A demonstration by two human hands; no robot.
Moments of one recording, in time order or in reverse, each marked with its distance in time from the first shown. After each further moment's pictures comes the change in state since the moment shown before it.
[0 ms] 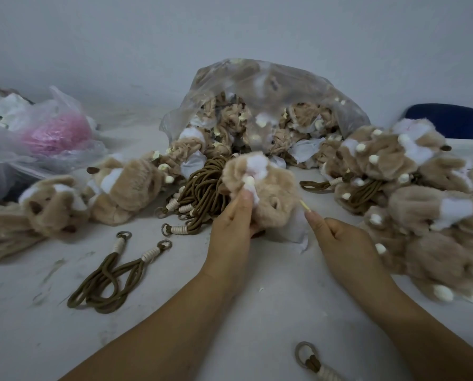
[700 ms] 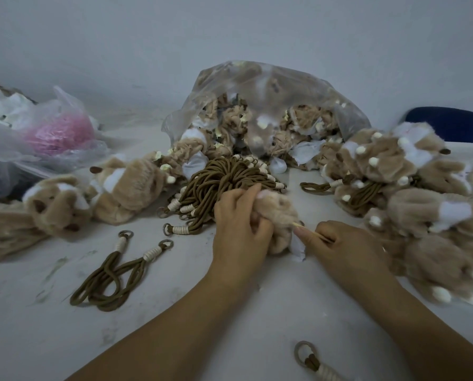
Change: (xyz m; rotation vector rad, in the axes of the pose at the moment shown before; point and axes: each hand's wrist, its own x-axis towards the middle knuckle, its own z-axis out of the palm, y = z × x) left_hand -0.007 0.008 0.001 0.925 0.051 0.338; right_hand 0.000 0.008 -0.005 -0.260 0.008 -0.246
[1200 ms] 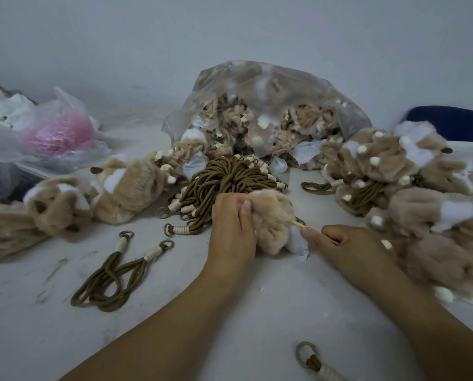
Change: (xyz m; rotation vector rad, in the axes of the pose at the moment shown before) left_hand 0.006 -0.008 -0.002 -0.127 0.095 -0.029; right_hand 0.006 0.013 -0.003 0.175 -0.155 0.094
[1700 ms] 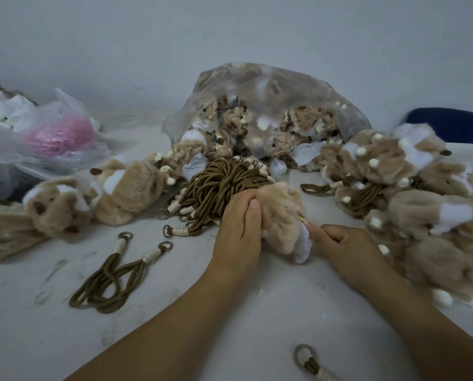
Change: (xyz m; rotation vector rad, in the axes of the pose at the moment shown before) left_hand -0.005 0.010 0.001 -0.225 -0.134 0.016; right_hand 0.001 -0.001 0.004 0.190 0.041 0.022
